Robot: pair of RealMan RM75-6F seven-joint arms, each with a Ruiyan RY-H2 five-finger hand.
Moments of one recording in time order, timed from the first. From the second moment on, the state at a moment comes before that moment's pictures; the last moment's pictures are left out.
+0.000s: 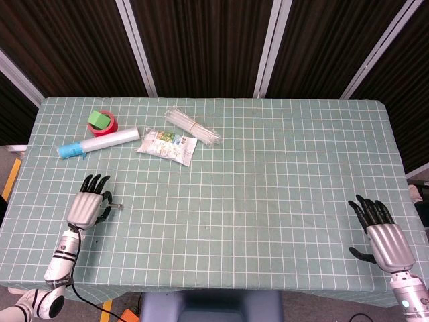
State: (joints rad) left arm -0.45 -1.59 -0.10 -1.05 1.41 1.16 0.10; right arm 0.09 -1.09 -0.01 -1.62 -1.57 1.40 -0.05
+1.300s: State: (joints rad) left arm -0.46 -1.62 -0.06 -1.08 1.46 1.24 0.32; right arm 0.10 -1.08 -0.02 -1.63 -1.57 1.40 -0.05
